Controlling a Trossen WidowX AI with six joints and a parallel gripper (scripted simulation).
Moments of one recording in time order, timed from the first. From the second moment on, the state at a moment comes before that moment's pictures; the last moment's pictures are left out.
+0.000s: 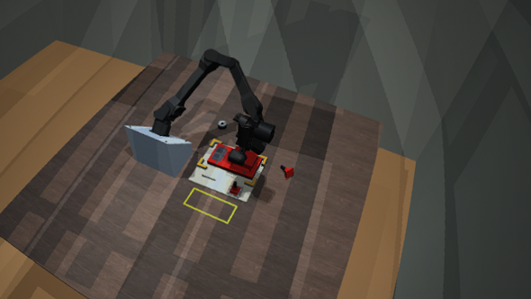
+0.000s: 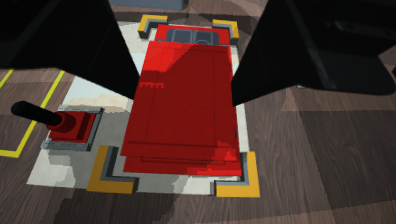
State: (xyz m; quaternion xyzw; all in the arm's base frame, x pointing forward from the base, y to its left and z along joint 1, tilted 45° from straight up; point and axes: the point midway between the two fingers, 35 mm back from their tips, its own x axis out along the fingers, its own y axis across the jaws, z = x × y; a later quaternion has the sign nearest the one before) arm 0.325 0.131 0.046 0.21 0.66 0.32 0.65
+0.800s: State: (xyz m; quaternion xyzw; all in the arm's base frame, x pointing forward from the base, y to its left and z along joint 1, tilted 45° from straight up) arm 0.325 0.133 0.045 0.21 0.66 0.32 0.65
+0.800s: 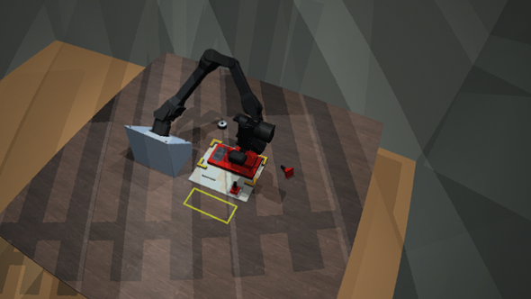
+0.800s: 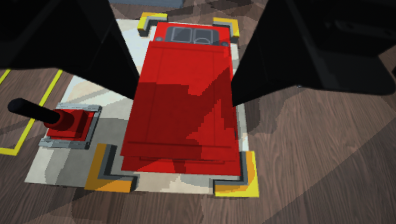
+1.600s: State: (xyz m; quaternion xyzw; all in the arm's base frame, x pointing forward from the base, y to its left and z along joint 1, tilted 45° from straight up) arm 0.324 0.136 0.042 0.21 0.66 0.32 0.65
